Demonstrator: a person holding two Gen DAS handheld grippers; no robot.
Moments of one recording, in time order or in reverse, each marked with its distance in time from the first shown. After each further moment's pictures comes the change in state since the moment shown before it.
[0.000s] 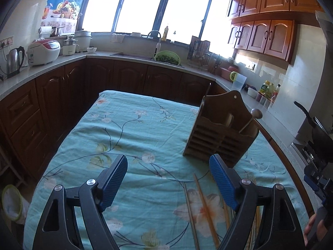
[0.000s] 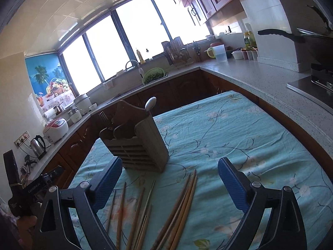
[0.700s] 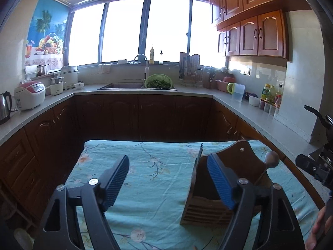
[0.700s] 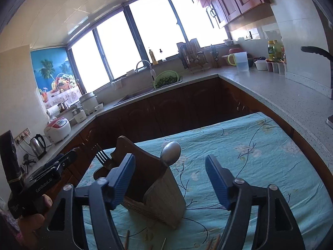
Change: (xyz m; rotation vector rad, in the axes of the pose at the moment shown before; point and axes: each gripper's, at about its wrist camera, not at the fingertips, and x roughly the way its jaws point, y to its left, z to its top) left arm 0.105 -0.043 0.078 0.170 -0.157 0.048; right arm 0.085 0.033 0.083 -0.050 -0.054 0.090
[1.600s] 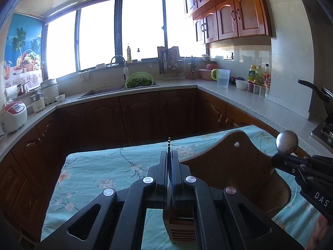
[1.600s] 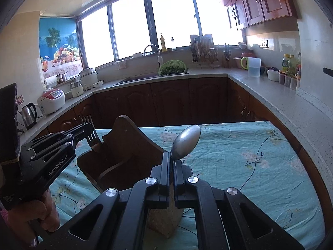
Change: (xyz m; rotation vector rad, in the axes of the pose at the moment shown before) left arm 0.101 -0.064 -0.001 0.175 0.041 -0.082; right arm 0.063 0.034 -0.016 -0.214 0.096 -0.057
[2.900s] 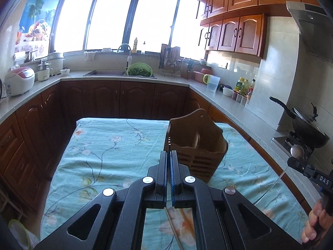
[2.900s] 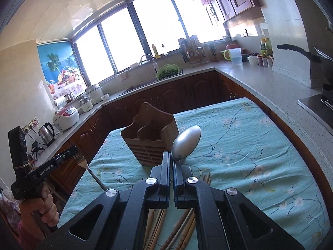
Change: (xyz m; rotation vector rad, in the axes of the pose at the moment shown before) left arm -0.240 0.057 -0.028 -0.186 0.026 -0.107; right arm -0.166 -0.012 -0.042 0.162 -0.035 0.039
